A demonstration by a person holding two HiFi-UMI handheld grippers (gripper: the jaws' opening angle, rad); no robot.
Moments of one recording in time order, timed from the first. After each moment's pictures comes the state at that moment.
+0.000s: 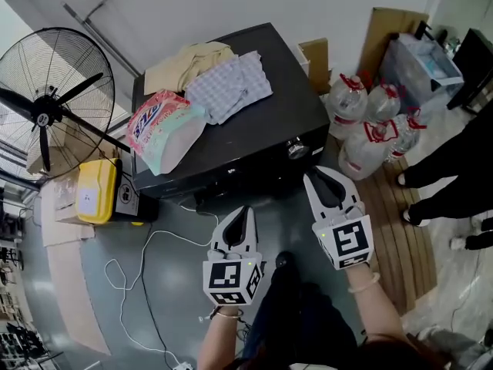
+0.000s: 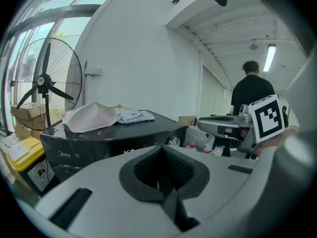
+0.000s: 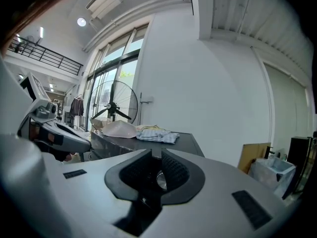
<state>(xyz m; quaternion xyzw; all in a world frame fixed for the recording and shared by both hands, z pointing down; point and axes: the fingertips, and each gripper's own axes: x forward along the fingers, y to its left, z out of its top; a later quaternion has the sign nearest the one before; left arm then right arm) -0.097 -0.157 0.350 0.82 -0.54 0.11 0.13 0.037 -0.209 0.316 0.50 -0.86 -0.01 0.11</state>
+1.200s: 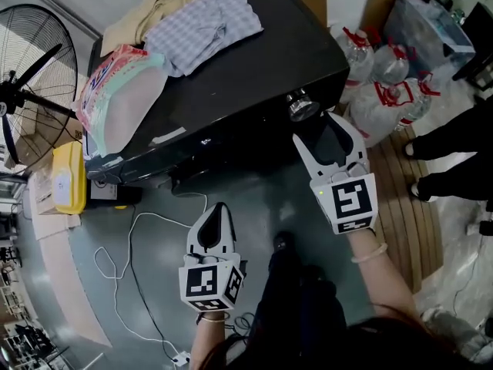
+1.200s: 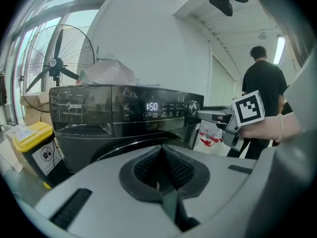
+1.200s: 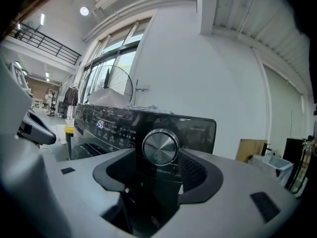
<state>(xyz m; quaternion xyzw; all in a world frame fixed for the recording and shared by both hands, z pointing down) -0.147 -0.156 0.485 0.79 -0.57 0.15 0.17 0.043 -0.276 0.441 0.53 -0.84 -0.02 0.14</state>
